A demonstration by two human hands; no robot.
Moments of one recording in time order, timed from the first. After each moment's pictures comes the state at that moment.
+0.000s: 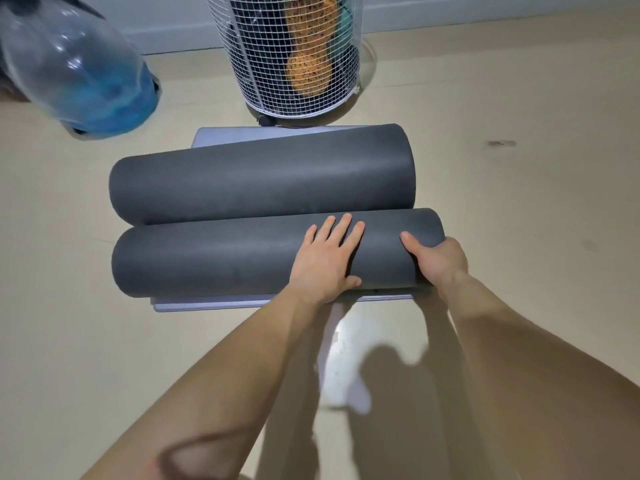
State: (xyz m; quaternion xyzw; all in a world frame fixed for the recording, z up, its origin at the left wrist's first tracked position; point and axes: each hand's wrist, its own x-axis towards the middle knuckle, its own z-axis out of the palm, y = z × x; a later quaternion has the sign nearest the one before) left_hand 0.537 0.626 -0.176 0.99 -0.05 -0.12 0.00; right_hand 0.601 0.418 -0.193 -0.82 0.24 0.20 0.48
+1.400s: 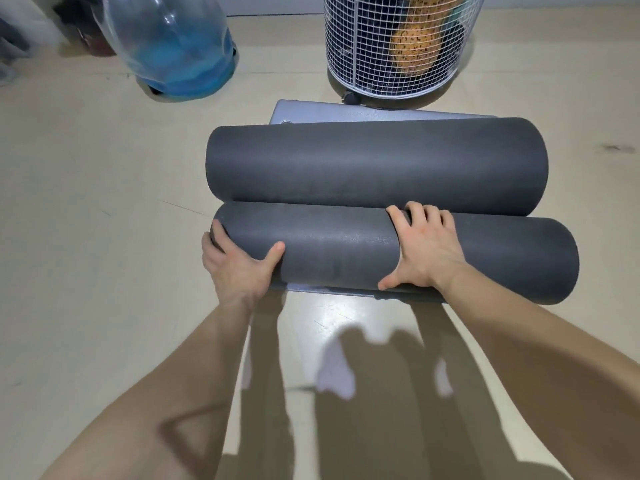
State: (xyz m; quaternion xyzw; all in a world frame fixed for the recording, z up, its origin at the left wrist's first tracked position) left_hand 0.415 0.873 -0.193 0.82 0.47 0.11 0.31; right_hand 0.561 0.616 -0.164 -0.95 -0.29 0.12 -0.06
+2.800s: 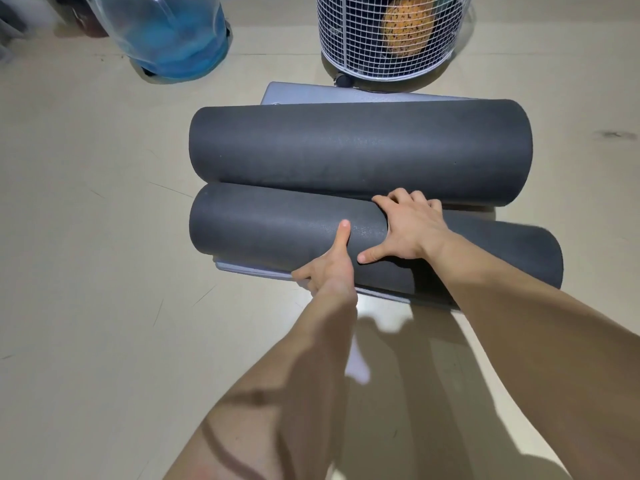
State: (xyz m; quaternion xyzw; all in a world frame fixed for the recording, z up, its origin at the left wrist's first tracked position) left_hand 0.479 0.693 -0.188 0.42 0.68 0.01 0.60; right_hand 0.586 0.598 -0.162 -0.93 -0.29 0.23 0.03
